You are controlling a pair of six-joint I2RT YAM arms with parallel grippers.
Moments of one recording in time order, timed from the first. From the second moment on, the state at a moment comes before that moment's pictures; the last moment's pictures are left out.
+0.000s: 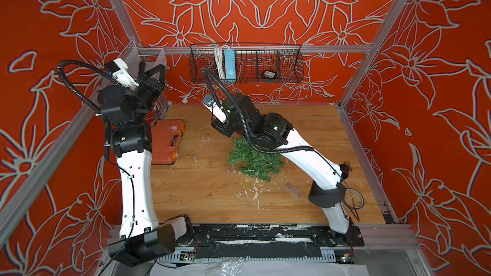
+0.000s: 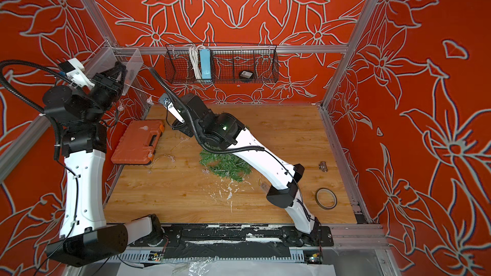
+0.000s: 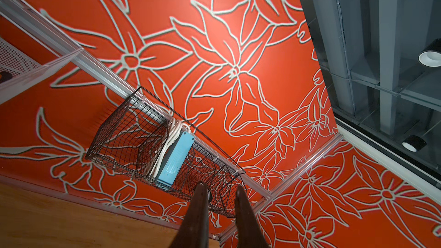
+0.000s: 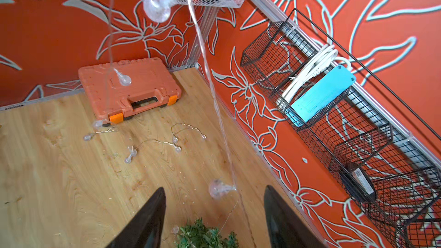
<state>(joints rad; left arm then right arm) 0.37 1.20 1.52 -0.03 0.54 -1.01 1.12 2.13 2.68 -0.98 0.39 -0.30</state>
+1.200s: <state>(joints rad) 0.37 1.11 1.35 0.03 0.61 -1.05 1.19 1.97 2.39 -0.72 0.35 -0.37</state>
